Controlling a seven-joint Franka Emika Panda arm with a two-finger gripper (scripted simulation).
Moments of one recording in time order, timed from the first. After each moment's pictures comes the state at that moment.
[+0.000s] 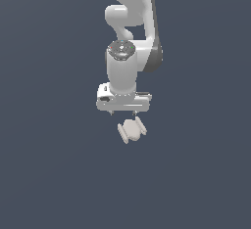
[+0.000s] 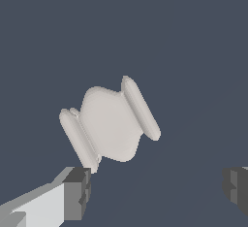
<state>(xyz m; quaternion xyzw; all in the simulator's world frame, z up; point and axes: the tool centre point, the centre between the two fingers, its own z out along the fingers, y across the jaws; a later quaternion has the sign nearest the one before) -0.004 -0.009 0.158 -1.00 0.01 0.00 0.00</state>
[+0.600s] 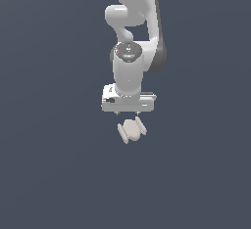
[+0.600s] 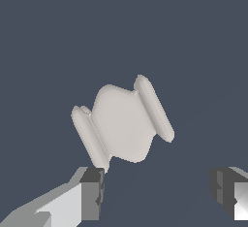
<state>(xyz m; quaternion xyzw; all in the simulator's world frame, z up) -0.004 0.009 0.155 -1.00 0.00 0.00 0.00</state>
